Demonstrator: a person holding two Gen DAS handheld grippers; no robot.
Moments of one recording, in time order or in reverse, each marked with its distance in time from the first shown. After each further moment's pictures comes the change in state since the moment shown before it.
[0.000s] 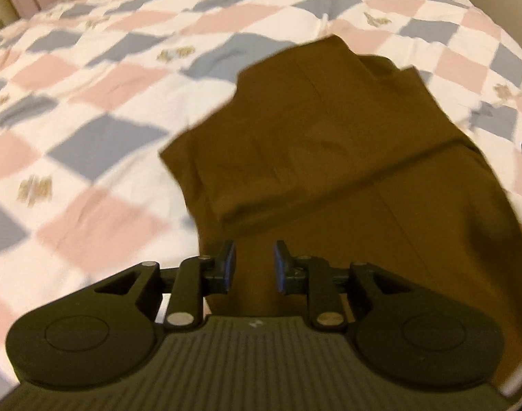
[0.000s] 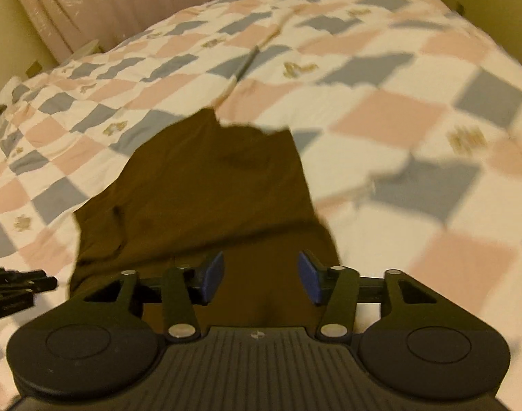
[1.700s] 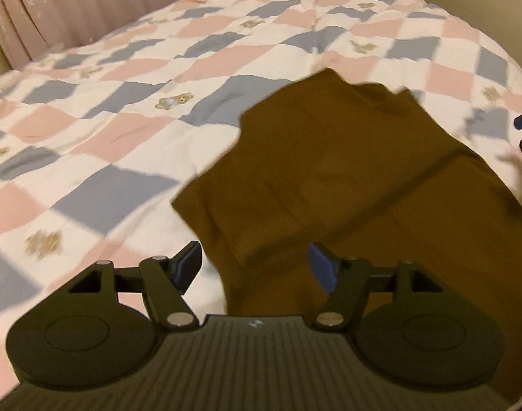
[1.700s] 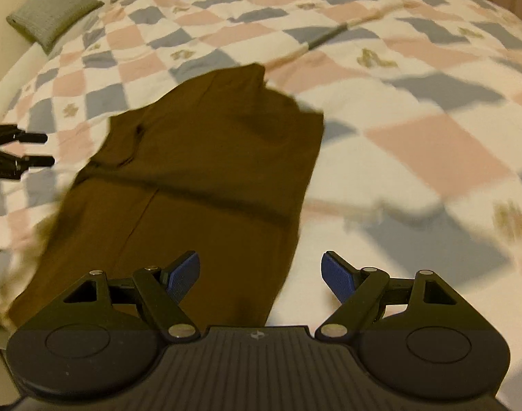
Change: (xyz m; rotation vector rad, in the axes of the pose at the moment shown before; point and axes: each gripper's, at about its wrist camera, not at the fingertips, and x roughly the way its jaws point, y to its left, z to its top) left arm 0.020 0.024 0.019 0.120 -0.175 -0.021; right arm 0.074 -0.076 0.072 -0.509 0.126 0.224
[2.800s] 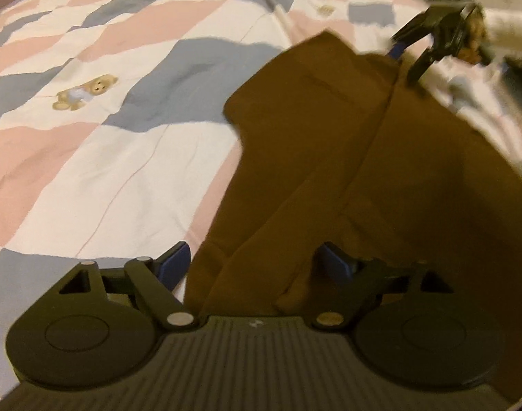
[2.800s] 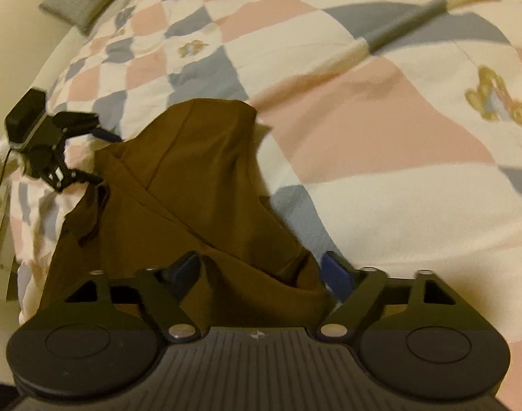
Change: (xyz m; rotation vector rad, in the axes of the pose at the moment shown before) left arm 0.165 0.107 0.048 0.189 0.074 -0.451; right arm 0.160 -0.084 0.155 -0.098 0.176 0.369
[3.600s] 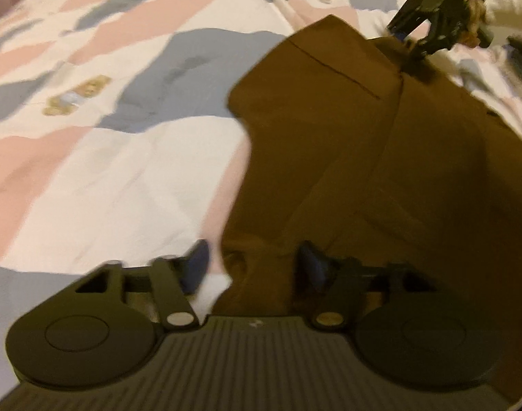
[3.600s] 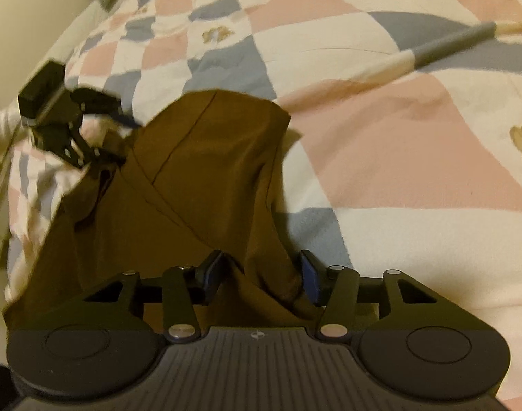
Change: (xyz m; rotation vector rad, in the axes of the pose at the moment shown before) left arm 0.033 -0.004 0.004 0.076 0.023 0.038; right arm 0.029 0.010 0.005 -0.069 0.009 -0.005
